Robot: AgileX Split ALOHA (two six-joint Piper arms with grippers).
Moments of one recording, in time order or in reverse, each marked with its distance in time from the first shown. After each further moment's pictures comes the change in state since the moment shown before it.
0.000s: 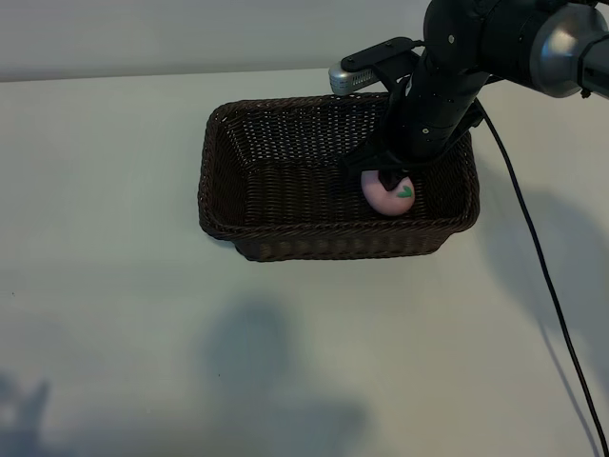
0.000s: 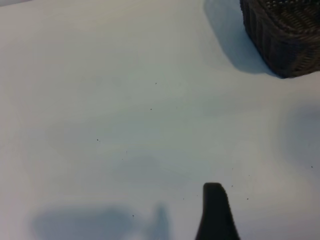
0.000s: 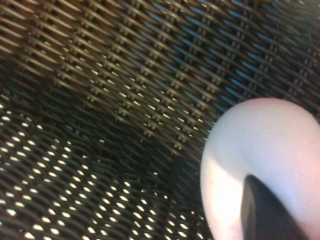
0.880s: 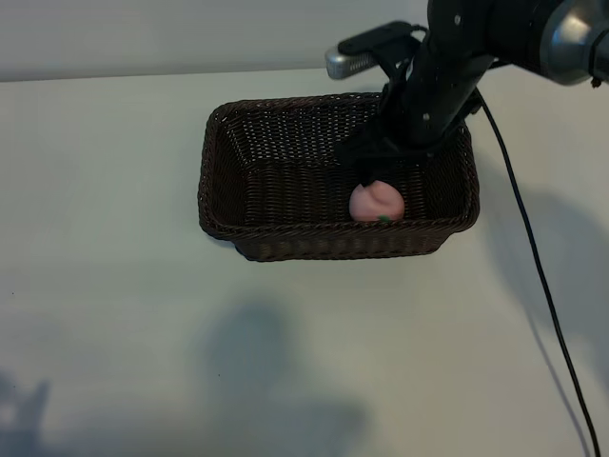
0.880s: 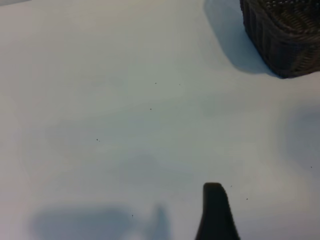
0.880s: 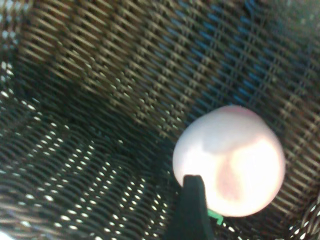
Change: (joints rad) left arm 0.000 0.000 0.000 0.000 0.000 -0.008; right arm 0.000 -0.024 -0.058 0.025 0.052 -0.022
